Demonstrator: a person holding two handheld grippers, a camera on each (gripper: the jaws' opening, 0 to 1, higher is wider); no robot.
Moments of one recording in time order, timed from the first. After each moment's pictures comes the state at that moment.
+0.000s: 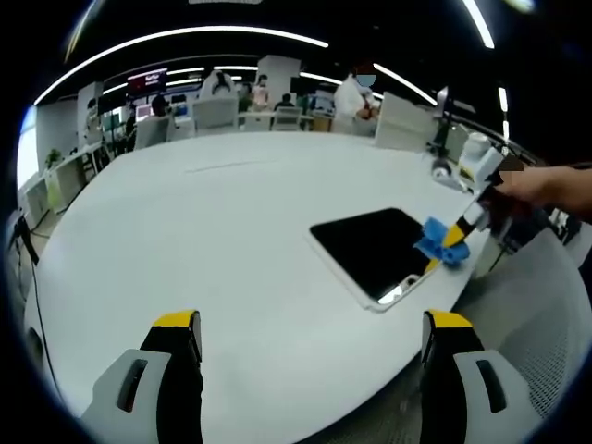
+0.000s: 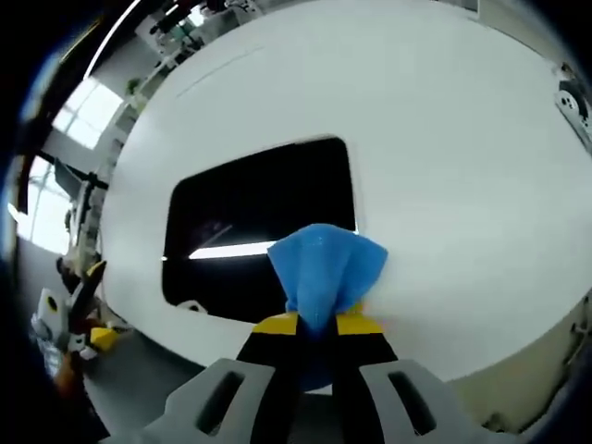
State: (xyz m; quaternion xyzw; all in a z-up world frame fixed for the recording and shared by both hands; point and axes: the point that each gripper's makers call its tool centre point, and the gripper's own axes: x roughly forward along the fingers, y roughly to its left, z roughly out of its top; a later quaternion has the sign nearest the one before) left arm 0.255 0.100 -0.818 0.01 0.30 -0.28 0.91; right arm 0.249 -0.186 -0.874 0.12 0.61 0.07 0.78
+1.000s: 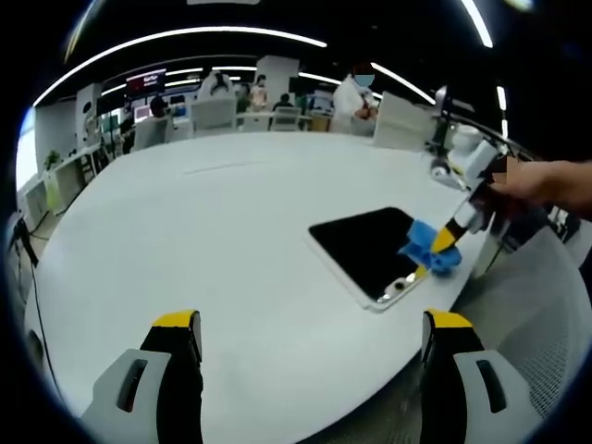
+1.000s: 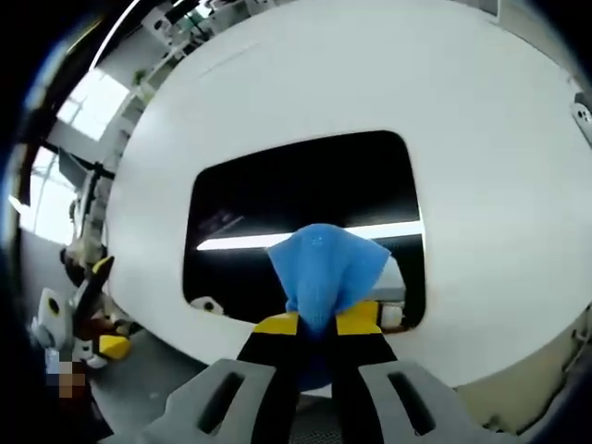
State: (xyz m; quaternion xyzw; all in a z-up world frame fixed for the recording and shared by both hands) left arm 0.255 0.099 -0.818 0.02 0.30 -0.29 0.91; right arm 0.254 -0.142 -0.874 0.11 0.61 0.09 0.77
